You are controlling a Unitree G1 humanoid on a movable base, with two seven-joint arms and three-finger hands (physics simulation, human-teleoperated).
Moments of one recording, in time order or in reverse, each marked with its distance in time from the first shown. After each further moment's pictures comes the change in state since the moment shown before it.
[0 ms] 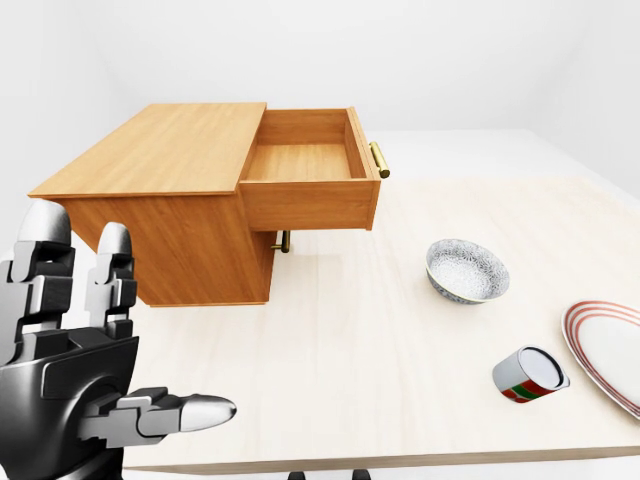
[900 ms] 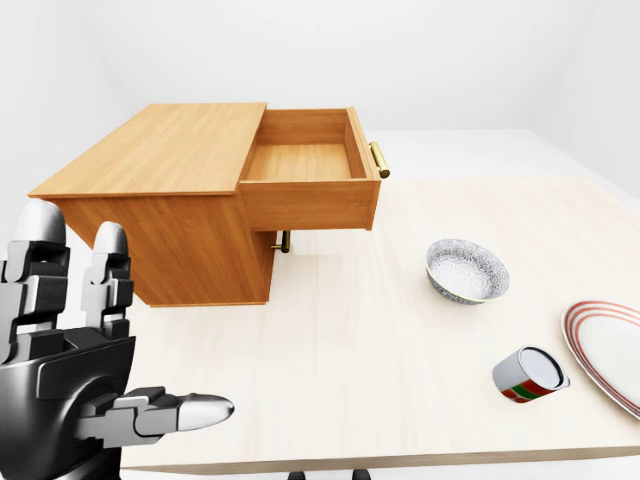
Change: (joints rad) left arm -0.002 0.002 0.010 0.000 -0.004 0.000 0.004; right arm -0.078 0.142 0.076 0.113 -0.324 0.000 0.000
